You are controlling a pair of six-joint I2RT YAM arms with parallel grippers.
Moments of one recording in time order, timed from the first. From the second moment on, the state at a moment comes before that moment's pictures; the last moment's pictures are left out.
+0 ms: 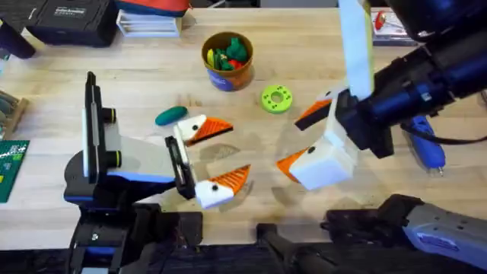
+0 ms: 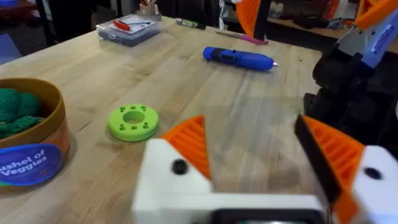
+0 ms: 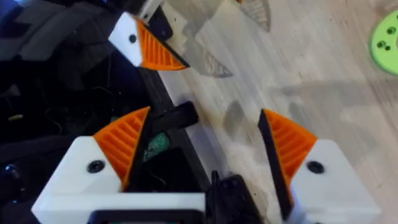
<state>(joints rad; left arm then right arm) -0.03 0.01 0.01 -0.10 1.18 -0.02 0.64 1.20 1.37 -1.40 -0.53 -0.22</state>
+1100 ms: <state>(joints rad) -0.03 0.01 0.01 -0.10 1.17 -0.02 -0.17 1.37 1.37 -1.30 0.03 -0.23</state>
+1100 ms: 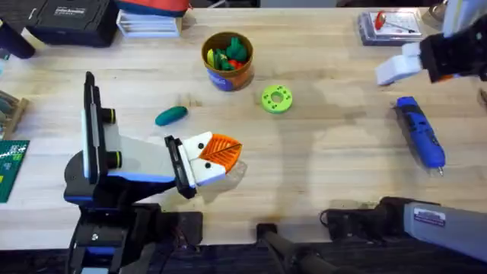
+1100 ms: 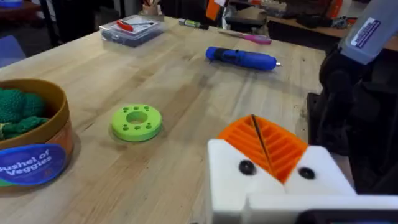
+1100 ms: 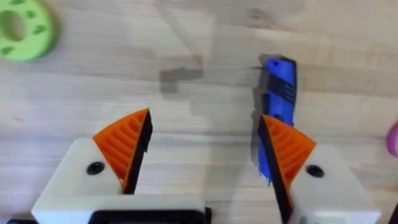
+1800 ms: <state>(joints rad) -0.03 0.01 0.01 -0.10 1.16 -0.02 -0.54 1.70 1.37 -1.25 0.05 -0.65</state>
